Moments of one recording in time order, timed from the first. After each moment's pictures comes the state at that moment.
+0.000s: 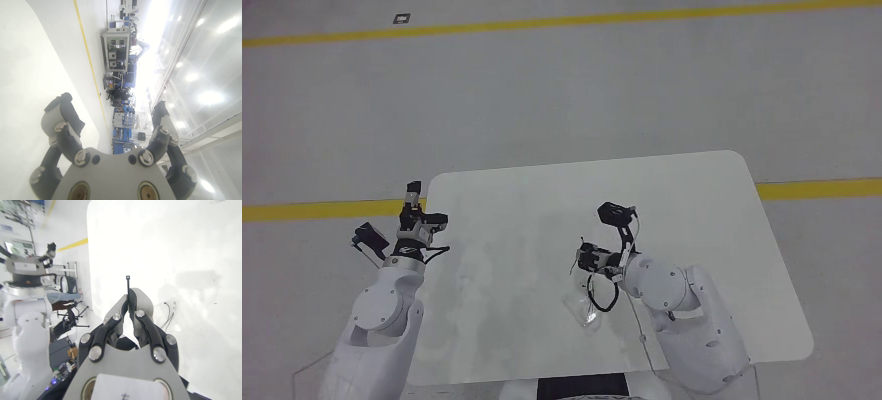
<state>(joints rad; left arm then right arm) 1.73 -1.15 -1.60 -1.80 -0.42 0.00 0.00 -1.58 -1.51 1.24 -1.92 -0.84 0.34 1.02</state>
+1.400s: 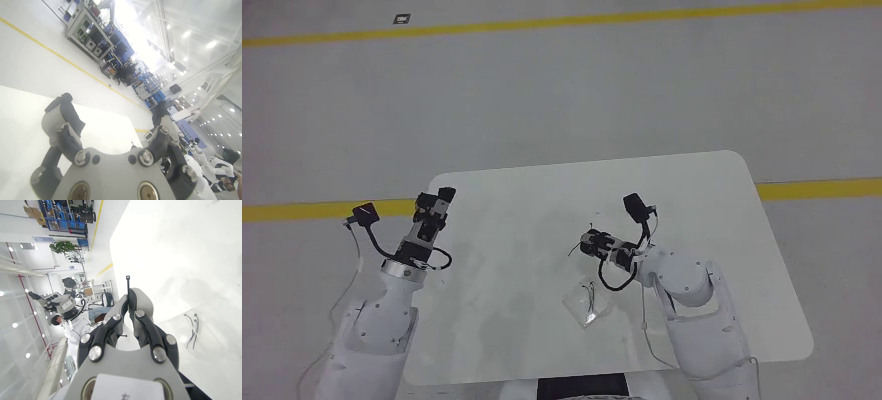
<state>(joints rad) 1.77 -1.13 -1.62 -1.86 0.23 -0.34 -0.08 -1.58 -1.56 1.37 -1.83 -0.53 0.34 0.89</state>
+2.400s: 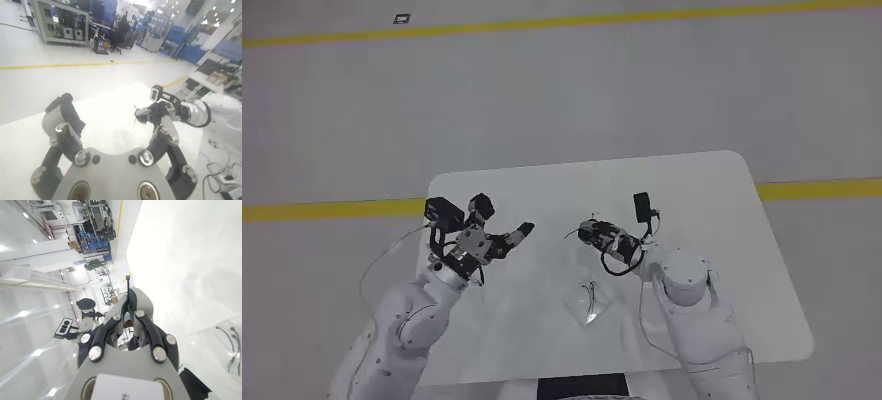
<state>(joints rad) 1.73 -1.04 -1.39 -1.97 0.96 -0.34 -0.05 -1.55 -1.56 1.39 -1.71 -0.18 0.34 0.71</state>
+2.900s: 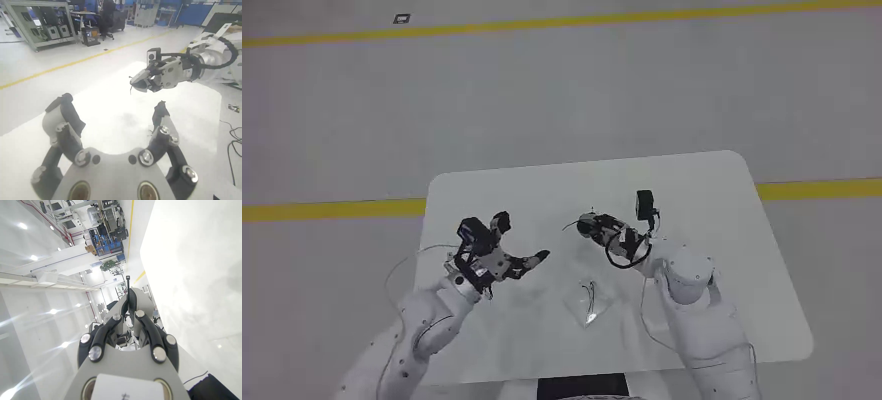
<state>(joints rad) 1.68 -0.95 -1.23 -1.87 1.12 -0.34 0.10 -1.53 -1.55 1.40 -1.70 -0.02 0.34 0.69</state>
